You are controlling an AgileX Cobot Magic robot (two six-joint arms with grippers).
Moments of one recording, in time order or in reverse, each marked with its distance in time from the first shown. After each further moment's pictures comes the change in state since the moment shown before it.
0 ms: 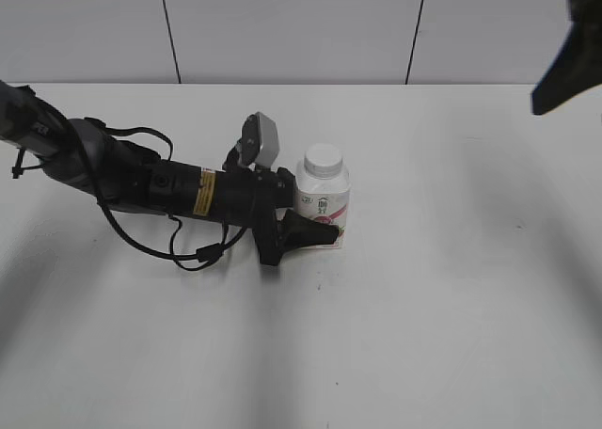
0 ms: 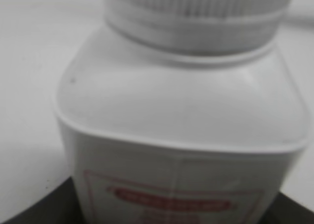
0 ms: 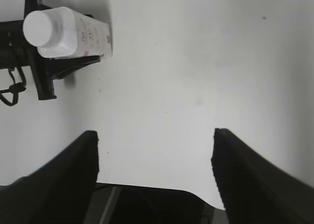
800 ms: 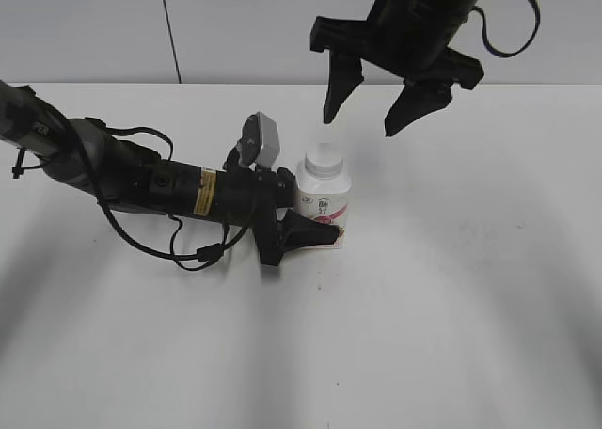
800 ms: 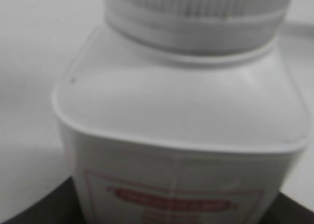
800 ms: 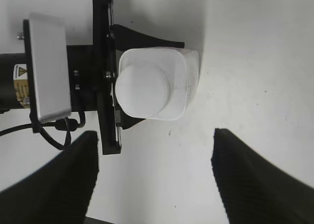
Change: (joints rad) left arm -0.001 0.000 0.000 0.000 0.002 0.000; right arm 0.304 0.550 -0.448 -0.030 -0.024 0.183
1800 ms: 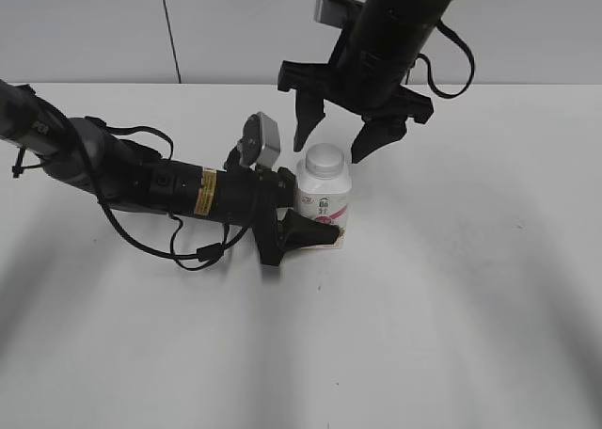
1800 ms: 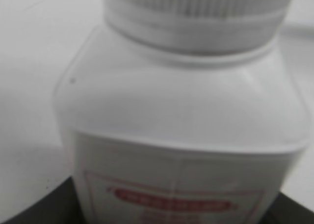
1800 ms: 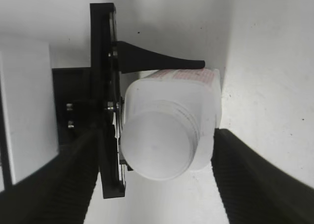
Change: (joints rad) left arm -0.002 -0.003 0.000 0.003 0.013 0.000; right arm 0.031 0.137 -0.027 0.020 -0.096 0.010
